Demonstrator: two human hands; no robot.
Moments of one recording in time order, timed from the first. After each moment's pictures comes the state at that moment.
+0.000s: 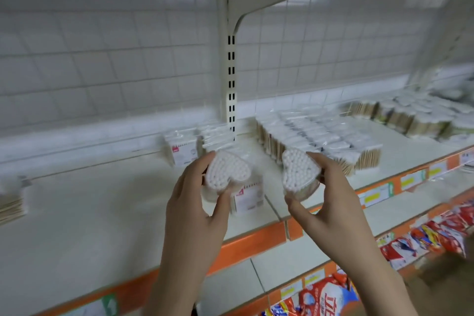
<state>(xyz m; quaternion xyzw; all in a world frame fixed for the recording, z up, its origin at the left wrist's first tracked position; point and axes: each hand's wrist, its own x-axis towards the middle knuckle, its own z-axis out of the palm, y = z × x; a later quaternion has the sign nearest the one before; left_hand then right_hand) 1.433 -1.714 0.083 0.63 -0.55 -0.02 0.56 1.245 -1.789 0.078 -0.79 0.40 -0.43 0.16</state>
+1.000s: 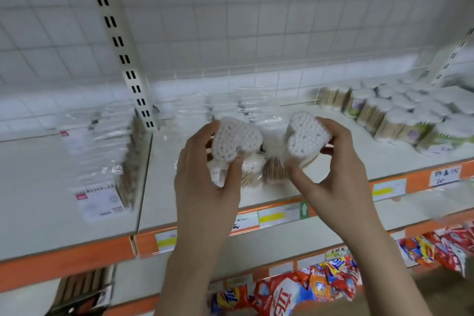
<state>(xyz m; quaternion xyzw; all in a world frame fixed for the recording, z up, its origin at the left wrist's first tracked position) 1.193 -1.890 0.073 0.65 -0.46 0.05 0.60 1.042 -1.982 0.070 -0.80 0.34 -0.45 0.22</state>
